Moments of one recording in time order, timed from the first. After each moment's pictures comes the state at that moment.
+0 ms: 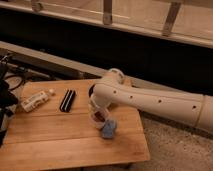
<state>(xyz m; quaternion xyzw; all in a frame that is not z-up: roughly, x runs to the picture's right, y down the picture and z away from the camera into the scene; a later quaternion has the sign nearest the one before) -0.057 0.110 0.724 -0.29 -0.01 0.48 0.83</state>
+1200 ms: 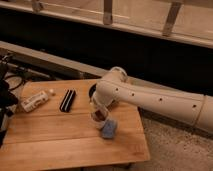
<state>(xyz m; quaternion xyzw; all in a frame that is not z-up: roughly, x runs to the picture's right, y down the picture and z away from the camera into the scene) -0.045 0.098 0.733 -0.28 -0.01 0.48 0.83</state>
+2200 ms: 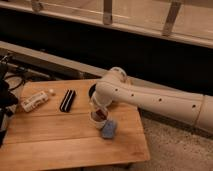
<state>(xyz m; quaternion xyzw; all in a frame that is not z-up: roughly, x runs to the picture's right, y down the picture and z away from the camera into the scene) -0.047 0.096 0.735 -0.28 -0.01 0.48 0.83</state>
